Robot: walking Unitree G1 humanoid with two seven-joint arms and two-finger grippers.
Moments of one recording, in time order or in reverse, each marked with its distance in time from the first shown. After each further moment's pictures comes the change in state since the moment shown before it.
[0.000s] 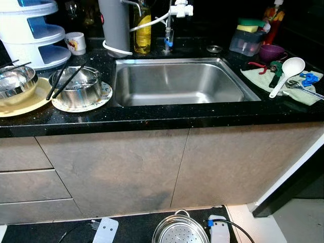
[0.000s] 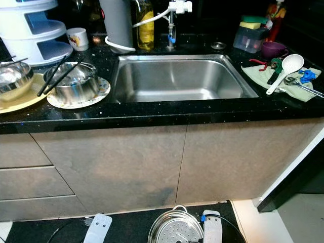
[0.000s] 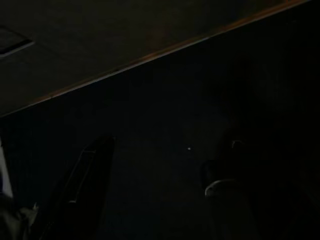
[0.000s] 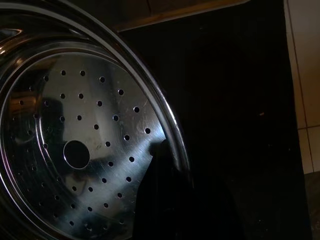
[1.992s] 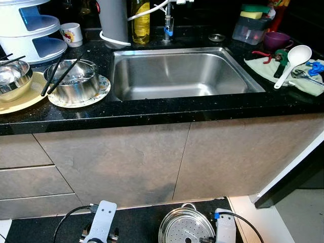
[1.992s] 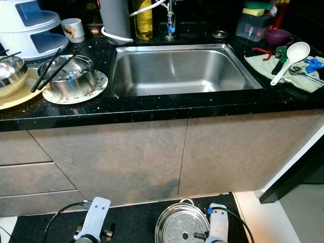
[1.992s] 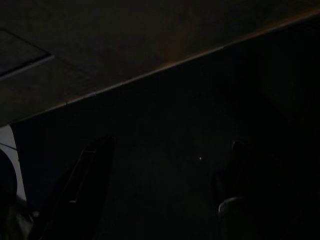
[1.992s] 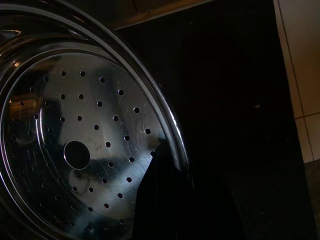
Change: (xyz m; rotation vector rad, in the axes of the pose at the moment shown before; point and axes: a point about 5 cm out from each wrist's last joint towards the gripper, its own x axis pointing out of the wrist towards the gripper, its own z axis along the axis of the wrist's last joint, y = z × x) left arm 0.011 0.010 0.022 -0.004 -0.039 0.032; right arm 0.001 -0.010 0.012 0.049 -0.038 -0.032
